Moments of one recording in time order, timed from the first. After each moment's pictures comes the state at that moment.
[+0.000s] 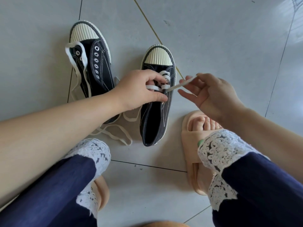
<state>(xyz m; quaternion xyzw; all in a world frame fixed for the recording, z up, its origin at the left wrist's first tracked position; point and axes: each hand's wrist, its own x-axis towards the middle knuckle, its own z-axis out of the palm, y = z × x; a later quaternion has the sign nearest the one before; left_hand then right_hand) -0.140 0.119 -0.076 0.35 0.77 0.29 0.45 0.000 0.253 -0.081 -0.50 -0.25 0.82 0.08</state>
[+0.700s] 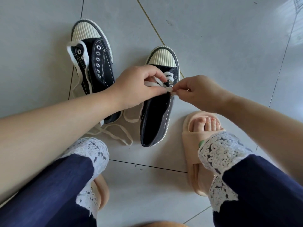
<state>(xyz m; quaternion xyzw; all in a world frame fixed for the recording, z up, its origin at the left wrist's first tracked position) -0.145 0.114 -0.071 0.36 0.77 0.32 0.43 -0.019 0.253 -0.071 -0.26 -0.85 0.39 -0.25</state>
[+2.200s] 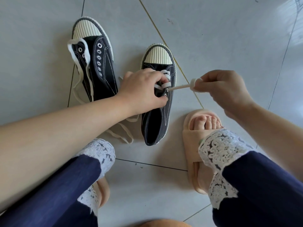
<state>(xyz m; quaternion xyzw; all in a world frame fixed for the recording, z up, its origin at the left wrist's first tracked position) -0.129 0.116 -0.081 0.43 0.82 0.18 0.34 0.009 0.268 -0.070 -0.49 -0.71 0.50 -0.05</state>
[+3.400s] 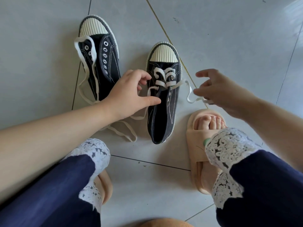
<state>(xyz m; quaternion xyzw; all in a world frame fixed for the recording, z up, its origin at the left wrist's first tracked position) -0.141 0.078 -0.081 0.33 0.81 0.29 0.39 -0.003 0.261 -0.064 -0.46 -0.70 0.51 -0.21</state>
